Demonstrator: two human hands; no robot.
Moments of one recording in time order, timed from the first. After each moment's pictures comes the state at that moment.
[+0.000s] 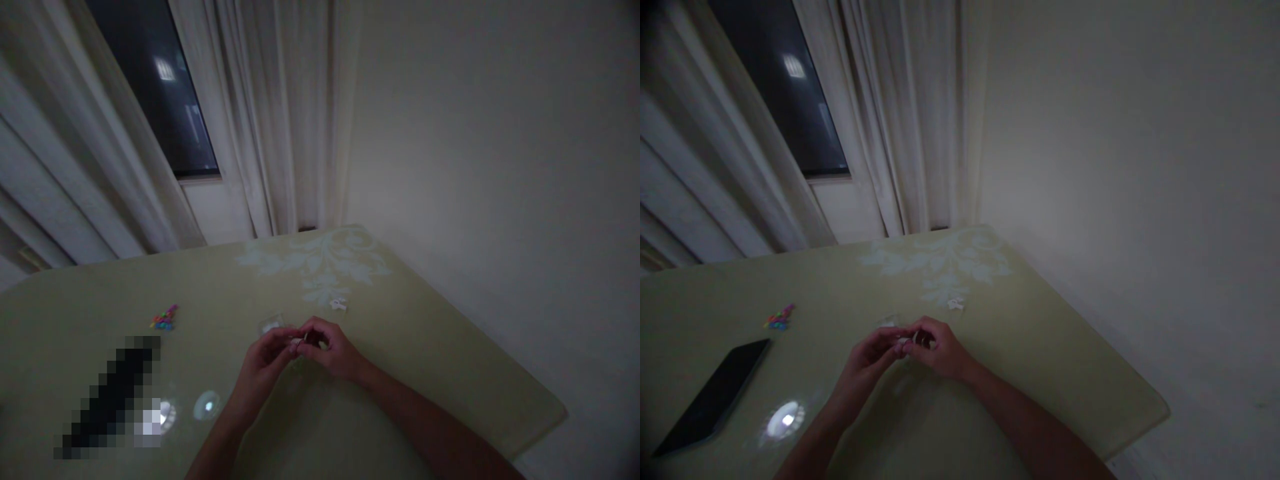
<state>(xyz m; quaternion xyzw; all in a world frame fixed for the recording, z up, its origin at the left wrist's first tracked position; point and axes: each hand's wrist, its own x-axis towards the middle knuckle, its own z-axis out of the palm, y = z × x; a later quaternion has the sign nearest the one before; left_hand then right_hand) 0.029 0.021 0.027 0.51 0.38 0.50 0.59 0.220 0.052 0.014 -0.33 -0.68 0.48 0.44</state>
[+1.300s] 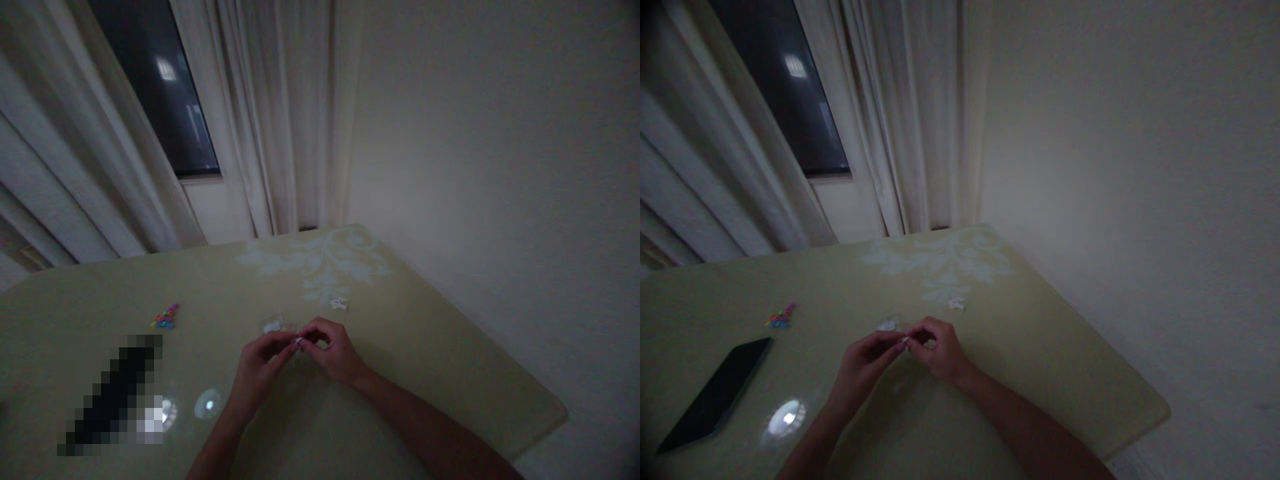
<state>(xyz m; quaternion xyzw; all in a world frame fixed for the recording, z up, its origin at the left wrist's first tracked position) 0.024 0.026 0.024 0.57 0.46 0.49 0.47 0.212 0.046 0.013 -0.37 -0.67 0.42 0.49</state>
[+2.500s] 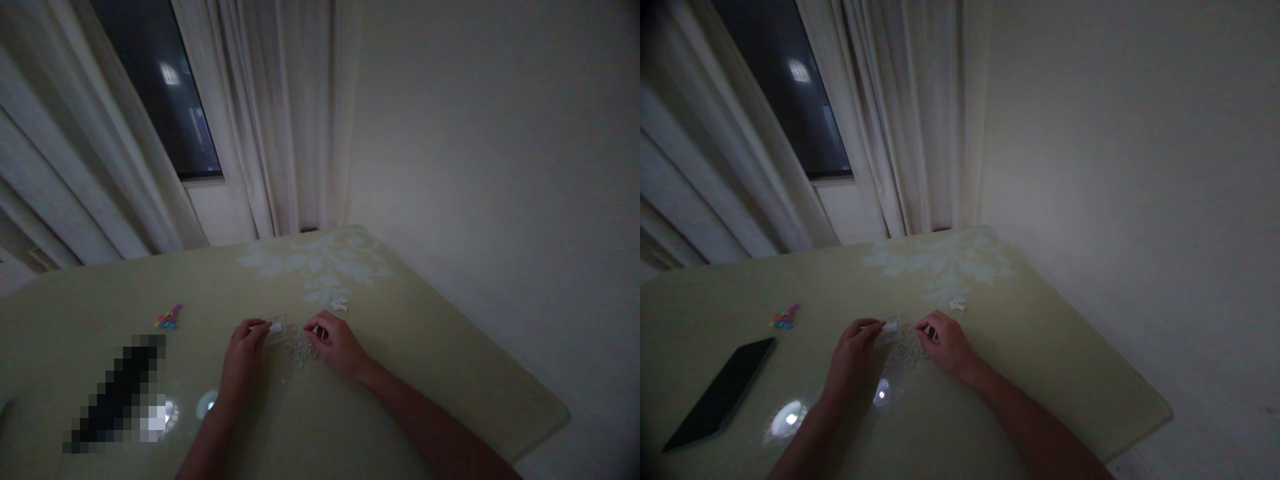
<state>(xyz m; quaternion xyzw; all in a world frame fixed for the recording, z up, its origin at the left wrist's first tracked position) -0.024 0.055 -0.012 0.71 0.58 0.39 0.08 0.228 0.059 0.014 -0.42 -0.74 0.32 0.41</state>
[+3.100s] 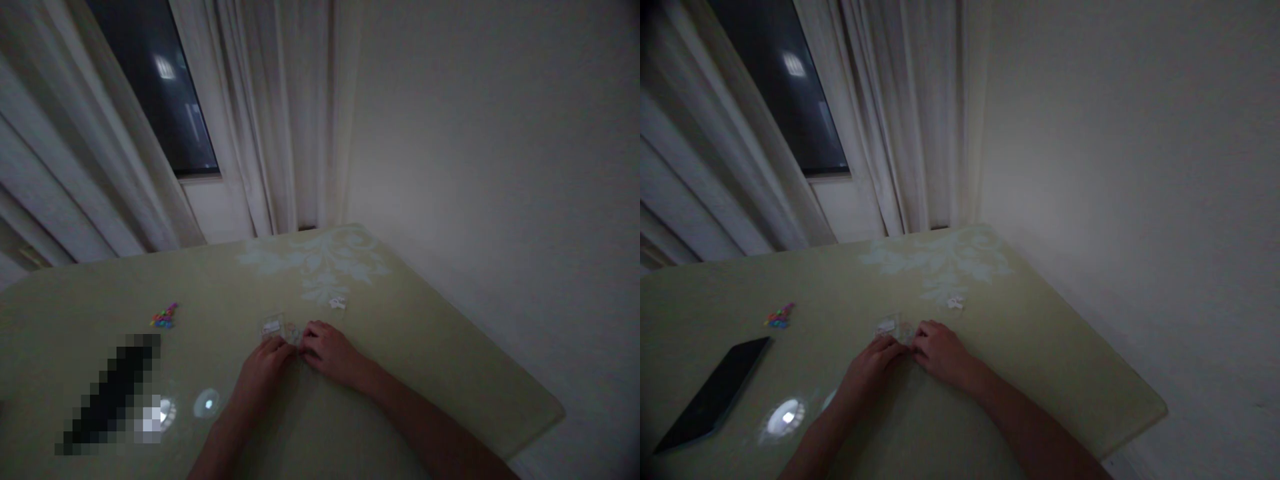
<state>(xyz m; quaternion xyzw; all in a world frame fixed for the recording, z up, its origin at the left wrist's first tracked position) 0.014 0.031 0.001 0.84 0.51 0.16 0.12 0.226 0.052 0.013 -0.39 -0.89 0.17 0.18</state>
